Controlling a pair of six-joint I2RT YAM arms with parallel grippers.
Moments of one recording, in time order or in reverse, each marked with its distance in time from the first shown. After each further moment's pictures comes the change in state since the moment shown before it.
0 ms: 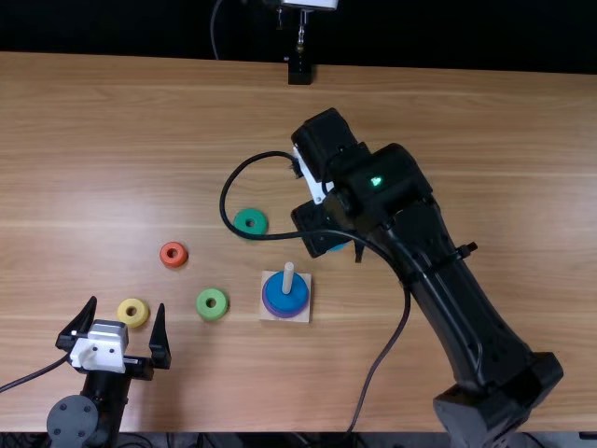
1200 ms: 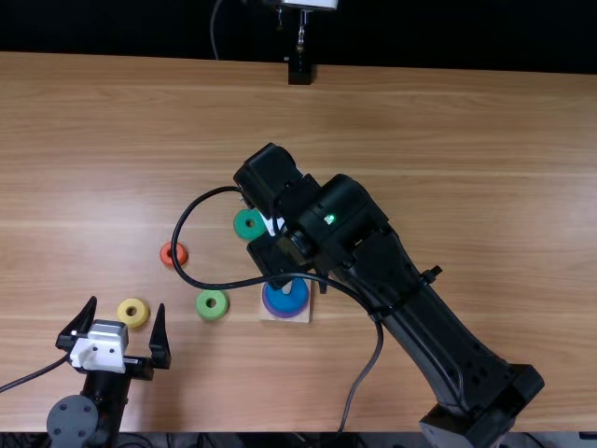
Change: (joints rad) left arm 0.000 0.000 0.000 0.000 0.000 0.000; right arm 0.166 0.000 0.033 -0.042 -0.004 0.068
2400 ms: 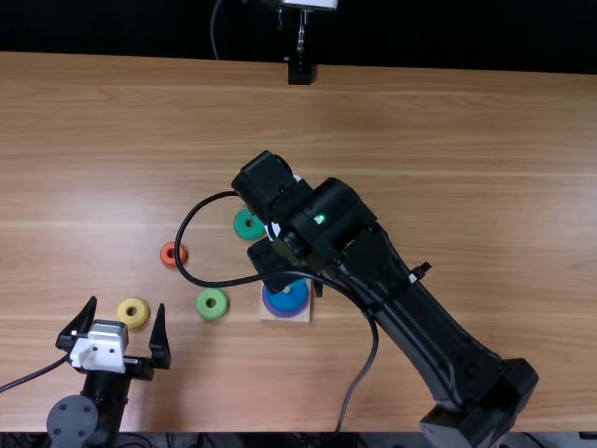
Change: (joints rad) left arm 0.000 0.000 0.000 0.000 0.000 0.000; right arm 0.000 -0.001 -0.089 0.048 -0.011 0.066
